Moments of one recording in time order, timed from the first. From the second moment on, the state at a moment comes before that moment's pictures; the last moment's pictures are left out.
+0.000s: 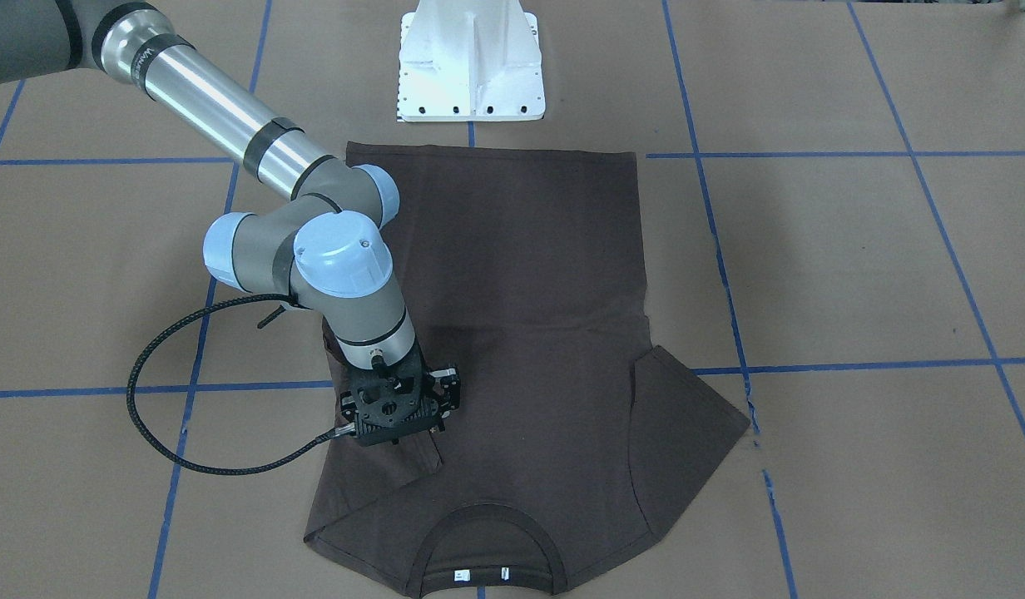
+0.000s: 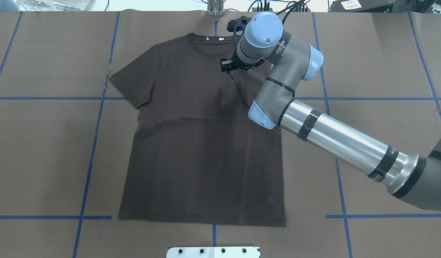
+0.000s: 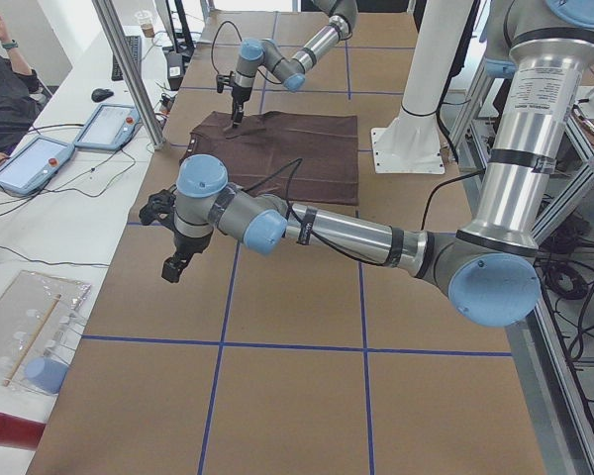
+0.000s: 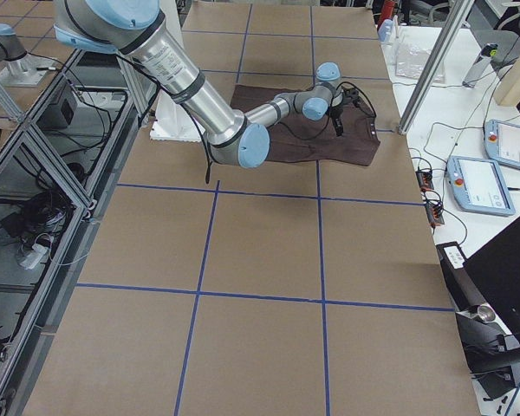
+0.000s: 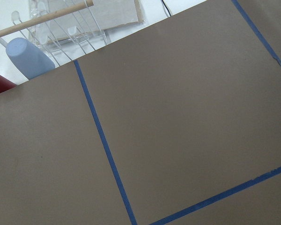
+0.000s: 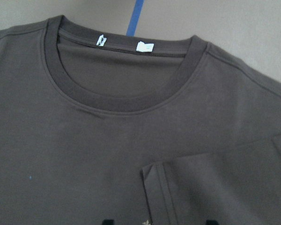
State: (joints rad) left arm -1.51 -1.78 -1.59 -1.89 -2.27 -0.06; right arm 0.74 -0.66 1.07 -1.07 1.88 0.96
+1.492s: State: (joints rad) left arm -0.90 -2.07 -1.27 -2.31 -1.81 -1.12; right arm 0.89 -0.94 1.52 -1.45 2.16 1.02
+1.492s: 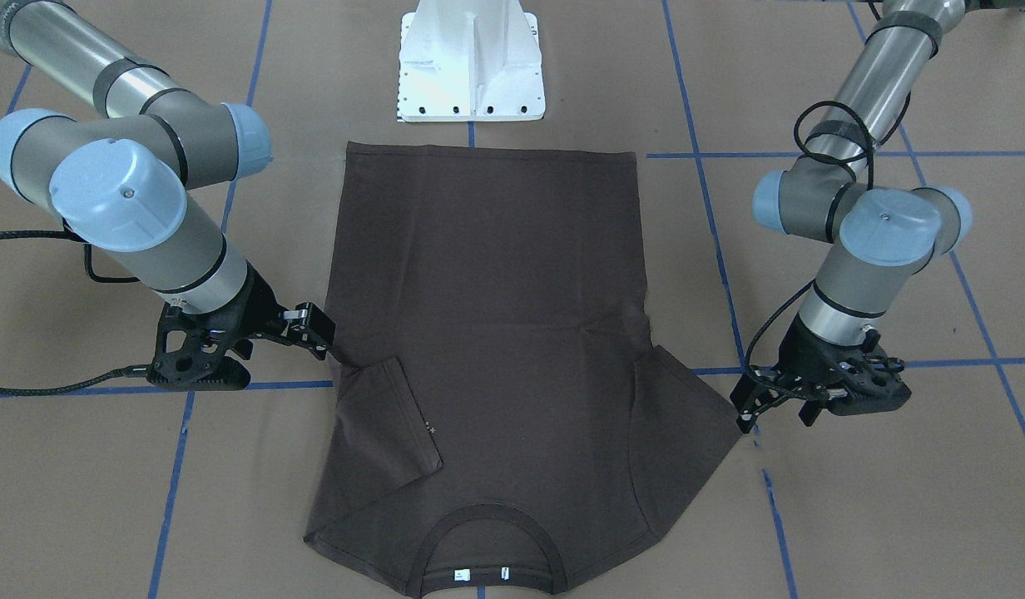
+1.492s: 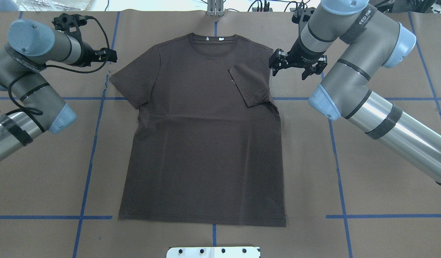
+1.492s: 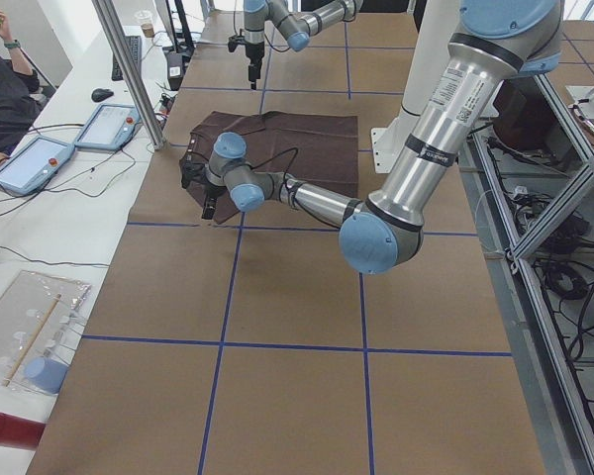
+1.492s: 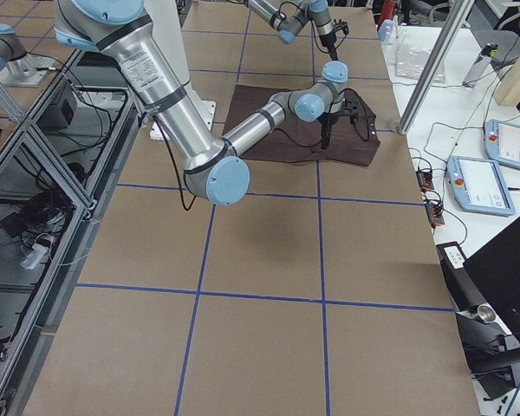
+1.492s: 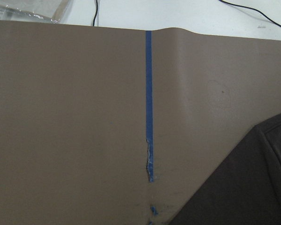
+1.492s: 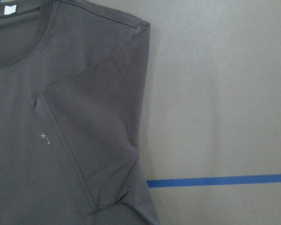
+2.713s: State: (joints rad) left arm -0.83 -2.10 -1.18 -2.33 -1.71 -1.13; right arm 0.88 -0.93 1.52 -1.45 2.15 1.04
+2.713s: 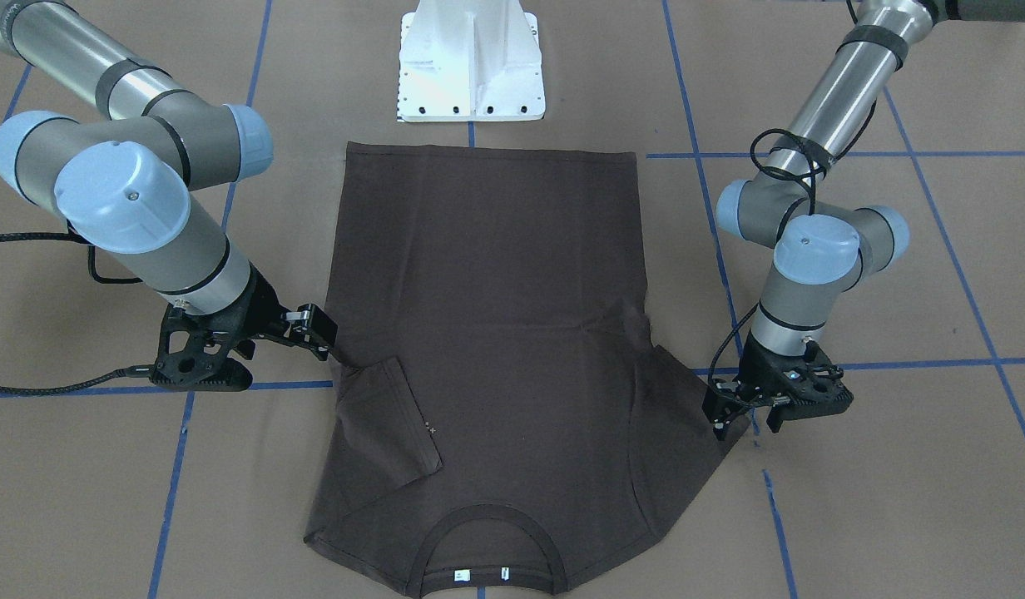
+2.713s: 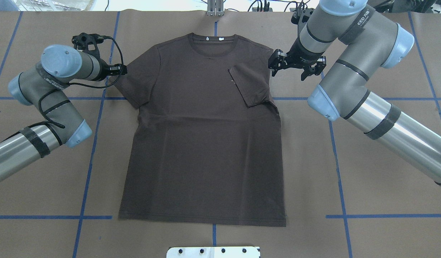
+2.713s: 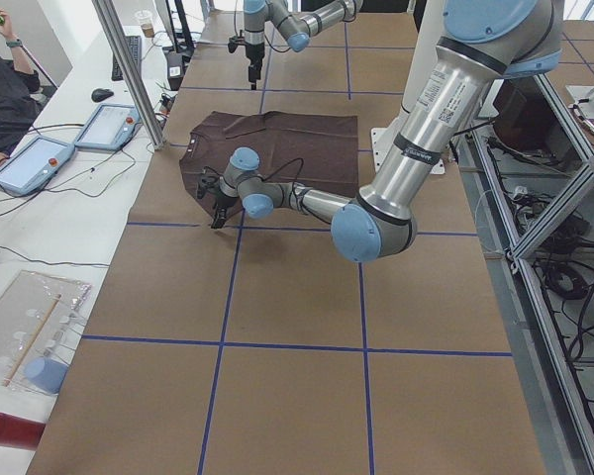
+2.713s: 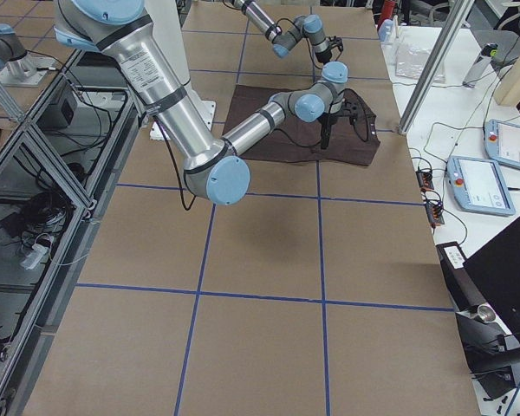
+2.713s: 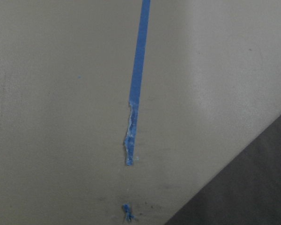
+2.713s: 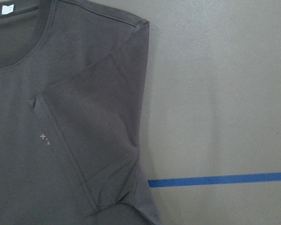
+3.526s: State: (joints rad) left arm -0.81 -2.09 -1.18 -2.33 -1.71 -1.13; right arm 0.88 -0.93 1.51 -1.45 2.15 1.03
